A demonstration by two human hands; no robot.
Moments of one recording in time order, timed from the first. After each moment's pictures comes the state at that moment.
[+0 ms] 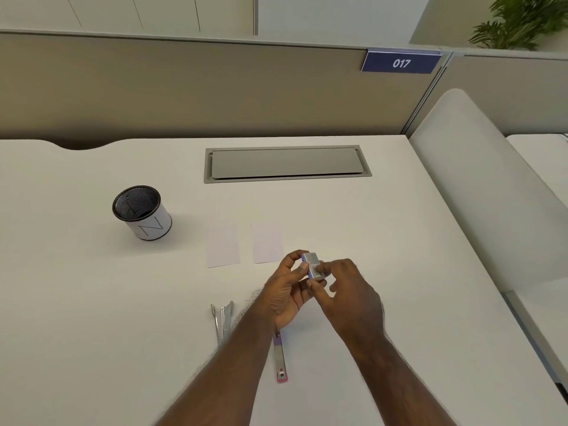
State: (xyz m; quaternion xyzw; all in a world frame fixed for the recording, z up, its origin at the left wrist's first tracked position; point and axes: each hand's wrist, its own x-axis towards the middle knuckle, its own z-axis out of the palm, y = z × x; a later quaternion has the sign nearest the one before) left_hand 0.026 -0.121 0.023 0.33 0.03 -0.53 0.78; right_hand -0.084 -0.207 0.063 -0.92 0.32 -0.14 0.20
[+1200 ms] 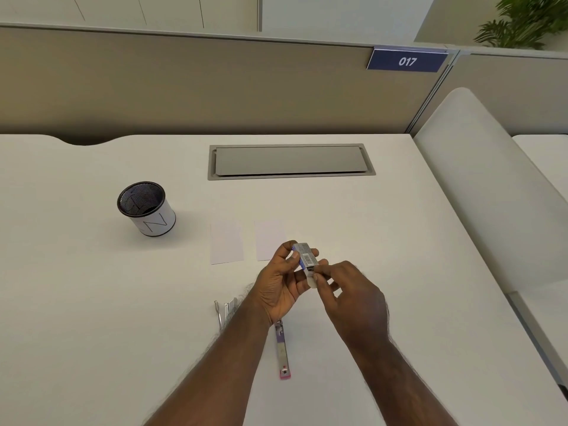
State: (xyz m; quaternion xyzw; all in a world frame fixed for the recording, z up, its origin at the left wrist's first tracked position) left_hand 0.037 -0.111 0.037 0.26 0.03 -0.51 0.82; right_hand -0.086 -0.195 0.080 -0.92 0.27 -0.21 0.19
